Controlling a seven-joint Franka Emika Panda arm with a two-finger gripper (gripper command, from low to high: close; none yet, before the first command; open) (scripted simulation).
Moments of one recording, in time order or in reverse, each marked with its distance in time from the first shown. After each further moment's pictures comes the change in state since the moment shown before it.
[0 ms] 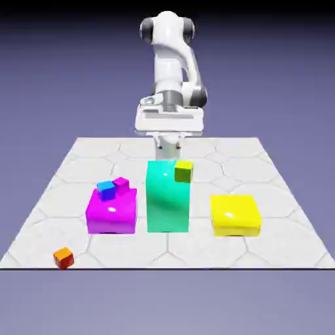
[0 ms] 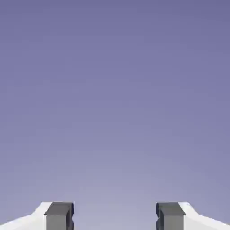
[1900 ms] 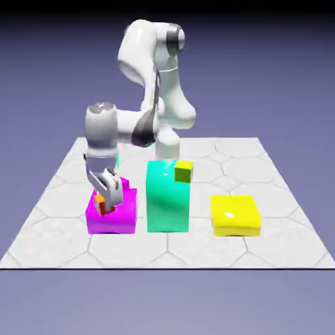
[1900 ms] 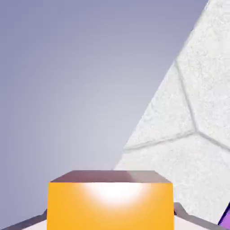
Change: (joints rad) arm -0.544 0.546 0.300 0.537 -0.017 -0.663 0.899
